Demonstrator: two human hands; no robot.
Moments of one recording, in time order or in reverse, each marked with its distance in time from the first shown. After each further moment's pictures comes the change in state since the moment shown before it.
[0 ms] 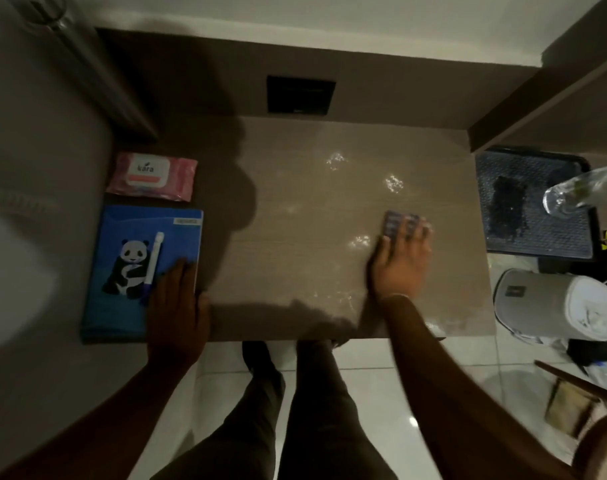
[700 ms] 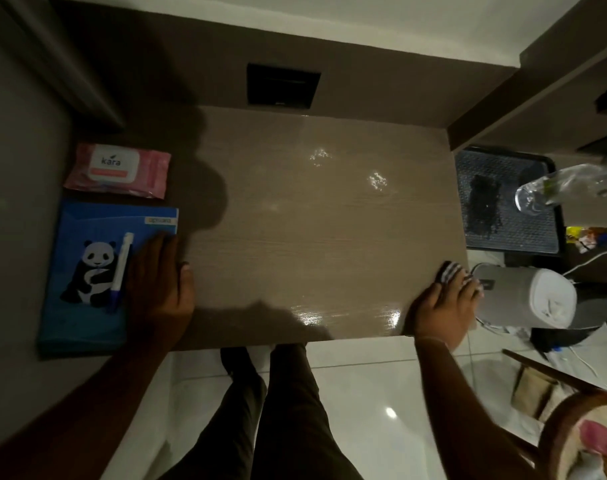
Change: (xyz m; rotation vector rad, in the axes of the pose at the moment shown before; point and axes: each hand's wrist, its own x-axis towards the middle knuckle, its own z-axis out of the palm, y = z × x) left_hand 0.049 0.012 0.008 -0.143 0.121 0.045; right_hand -0.035 0.112 -0.025 0.043 0.100 0.368
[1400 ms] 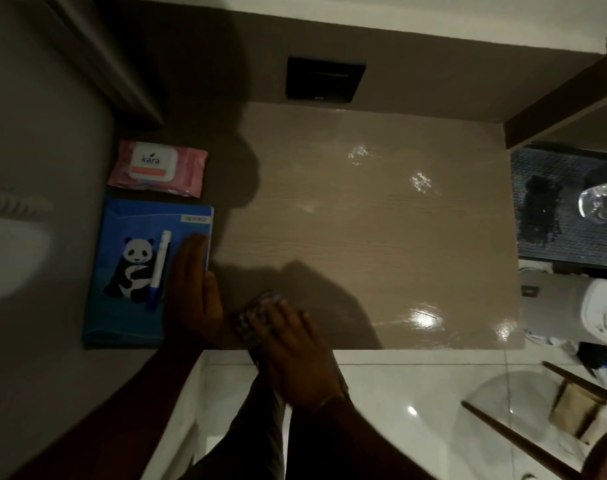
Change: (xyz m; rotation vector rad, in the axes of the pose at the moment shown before) left_hand -0.007 -0.006 0.001 -0.284 0.020 -0.018; right_hand -0.222 -0.115 0.073 -0.014 -0.402 -1.219
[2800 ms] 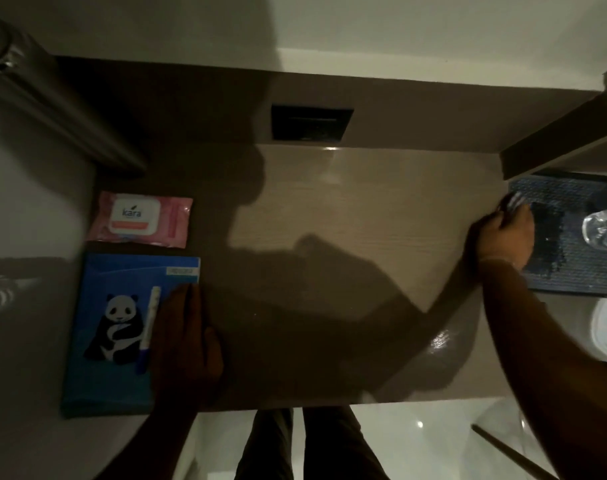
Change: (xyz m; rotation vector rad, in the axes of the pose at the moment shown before) left_hand 0.008 0.011 0.004 0.344 -0.116 -0.068; right_hand 0.115 0.362 -0.177 0.140 0.497 1.156
